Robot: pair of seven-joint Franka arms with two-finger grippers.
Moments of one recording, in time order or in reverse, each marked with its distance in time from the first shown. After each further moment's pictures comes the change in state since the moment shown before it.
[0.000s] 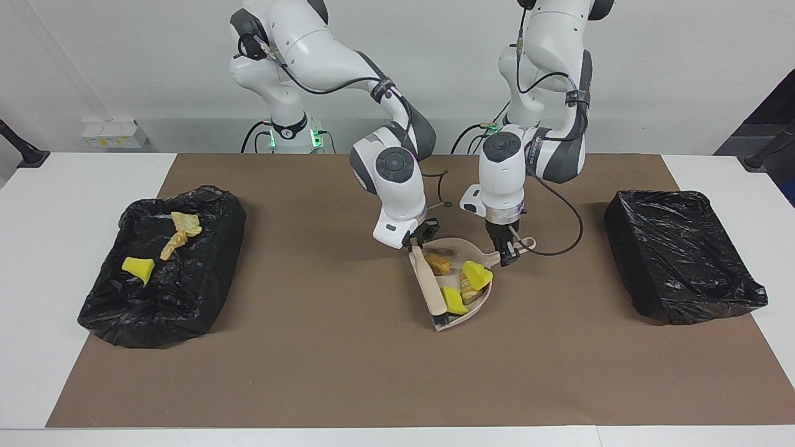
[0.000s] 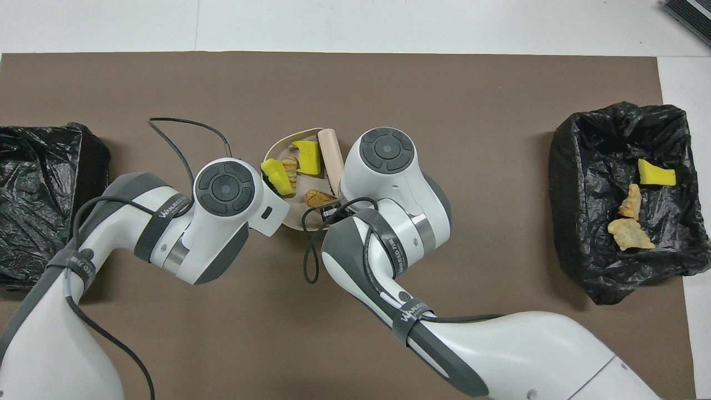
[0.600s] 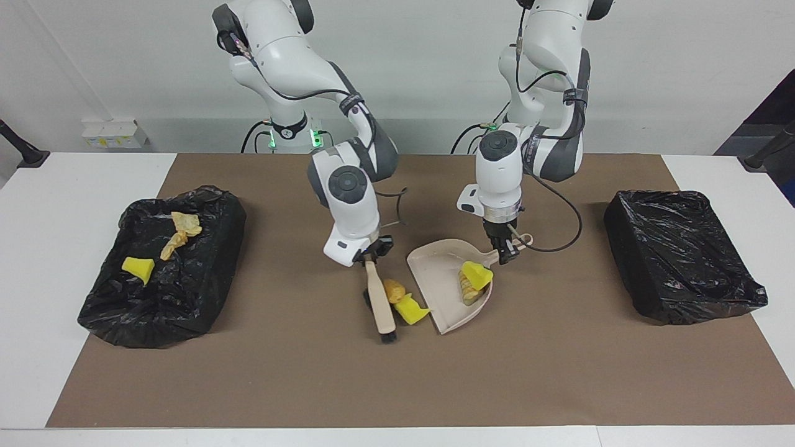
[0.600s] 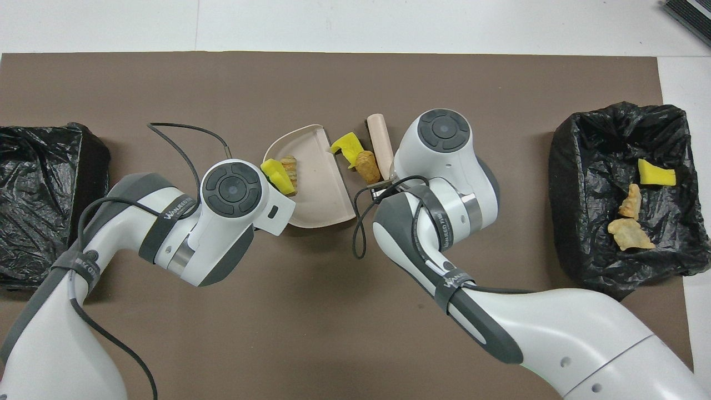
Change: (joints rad) left arm -0.019 -0.002 -0.001 0.005 0.000 -0.035 -0.128; right arm -0.095 0.025 -0.010 -0.048 -0.075 0.098 -0.040
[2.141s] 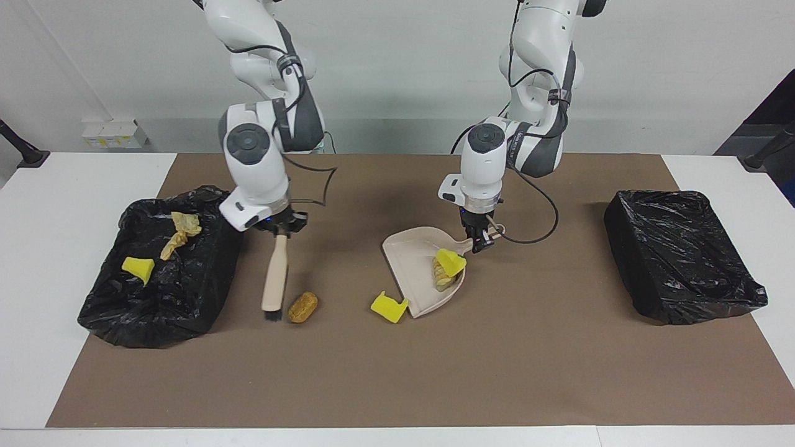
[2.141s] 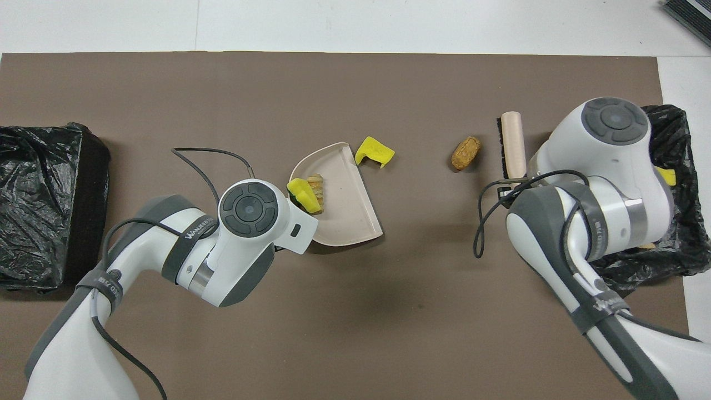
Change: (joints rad) left arm -0.067 -0.027 -0.009 -0.051 -0.125 0.021 -0.022; right arm -0.309 -0.323 -0.040 -0.250 -0.181 -0.188 -0.058
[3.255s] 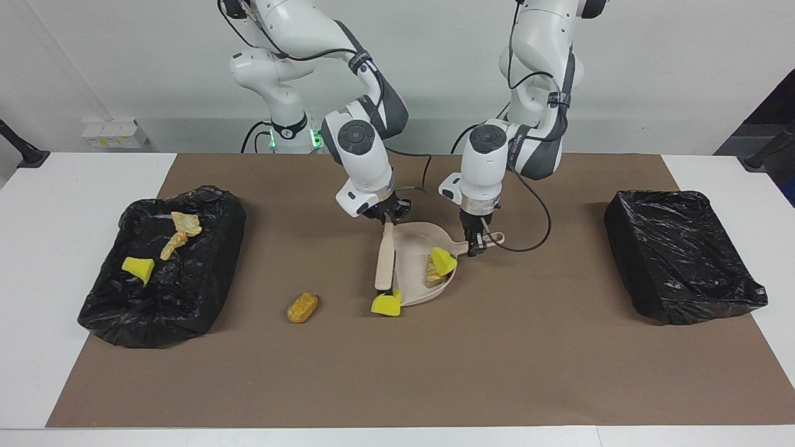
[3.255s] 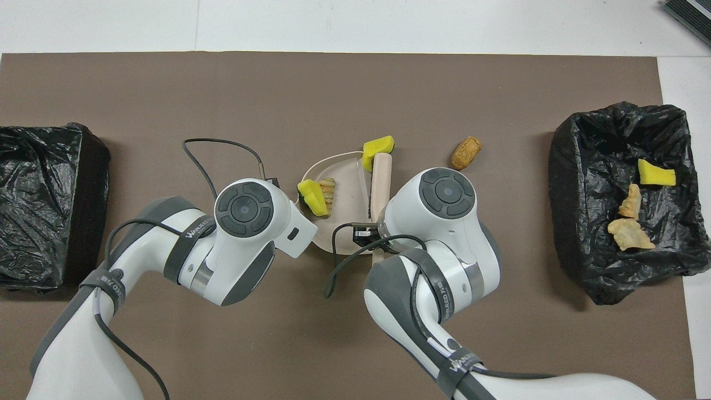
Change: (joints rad) left arm 0.000 0.006 0.001 -0.014 -0.058 0.073 0.169; right arm 0.381 0.050 0.018 -0.058 0.372 0.226 0.313
